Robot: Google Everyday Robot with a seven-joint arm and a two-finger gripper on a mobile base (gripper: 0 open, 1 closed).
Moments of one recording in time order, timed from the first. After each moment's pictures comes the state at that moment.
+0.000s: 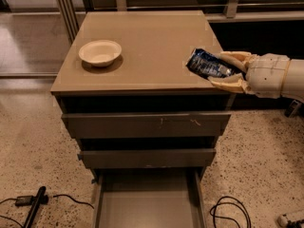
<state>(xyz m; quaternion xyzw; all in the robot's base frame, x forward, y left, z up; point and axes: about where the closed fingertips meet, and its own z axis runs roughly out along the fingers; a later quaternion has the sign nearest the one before) 0.570 -0.186 0.909 -0.56 0.56 0.07 0.60</state>
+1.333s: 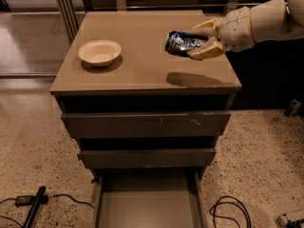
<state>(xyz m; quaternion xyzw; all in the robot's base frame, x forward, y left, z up) 0.655 -0.137 0.933 -0.66 0.56 0.12 0.49</state>
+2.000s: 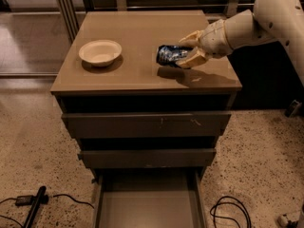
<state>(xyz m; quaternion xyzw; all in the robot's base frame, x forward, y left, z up) 0.692 -0.111 0.879 -0.67 0.58 0.14 0.44</state>
